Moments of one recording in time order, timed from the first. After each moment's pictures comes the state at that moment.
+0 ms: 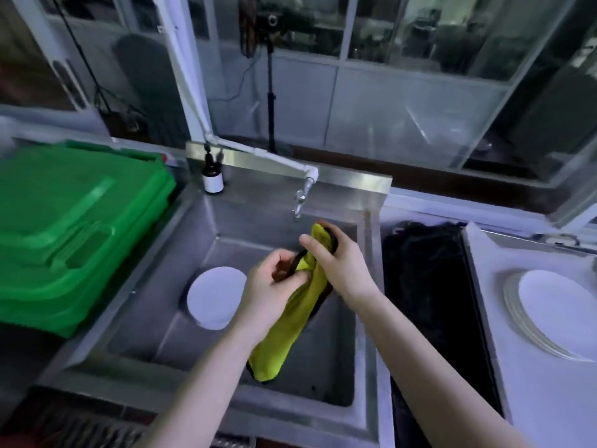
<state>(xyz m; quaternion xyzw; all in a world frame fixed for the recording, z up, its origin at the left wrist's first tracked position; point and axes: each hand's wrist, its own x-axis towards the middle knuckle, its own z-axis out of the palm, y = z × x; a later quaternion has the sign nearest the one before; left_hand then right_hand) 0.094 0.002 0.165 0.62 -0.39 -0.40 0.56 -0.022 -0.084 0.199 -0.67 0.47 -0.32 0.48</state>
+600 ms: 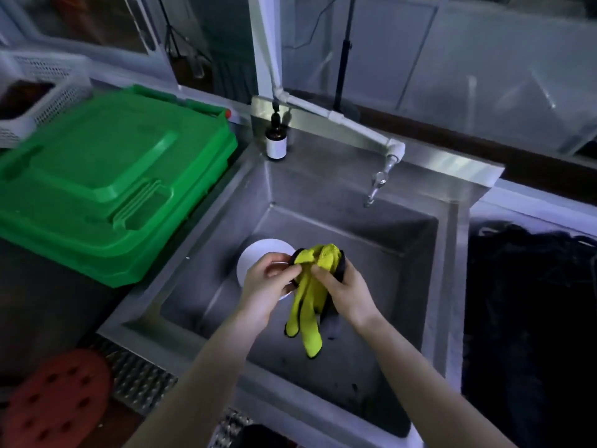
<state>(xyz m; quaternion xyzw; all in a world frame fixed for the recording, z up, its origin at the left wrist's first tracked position) 0.202 -0.010 0.070 0.67 -0.10 -0.44 0.59 0.069 -0.094 0.075 -0.64 0.45 -0.18 0.59</state>
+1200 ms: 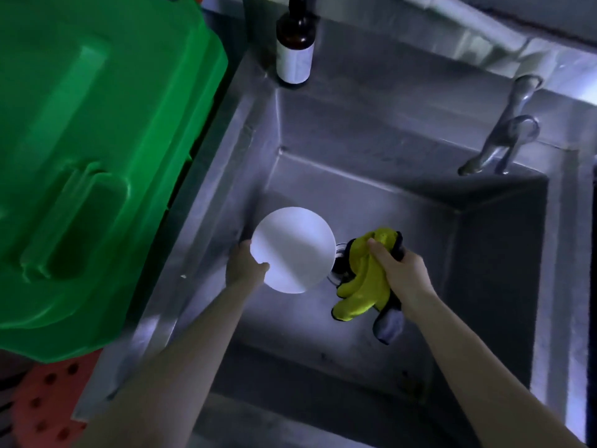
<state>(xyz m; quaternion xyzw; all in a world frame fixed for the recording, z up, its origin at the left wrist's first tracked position) 0.394 -0.060 -0.161 0.88 -0.21 -0.40 0.16 0.157 -0.177 -0.067 -0.51 0.69 -0.09 0.51</state>
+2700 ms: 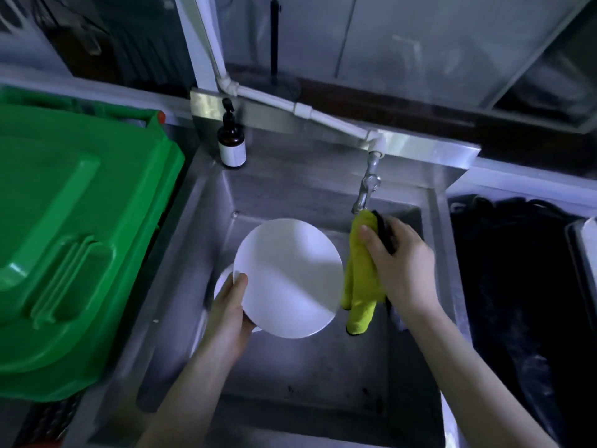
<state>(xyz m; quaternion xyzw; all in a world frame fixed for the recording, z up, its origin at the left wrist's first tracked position) 0.308 -0.043 0.028 0.59 -0.05 -0.56 0.58 0.106 -0.163 0.130 -0.68 0.60 -0.31 0.29</state>
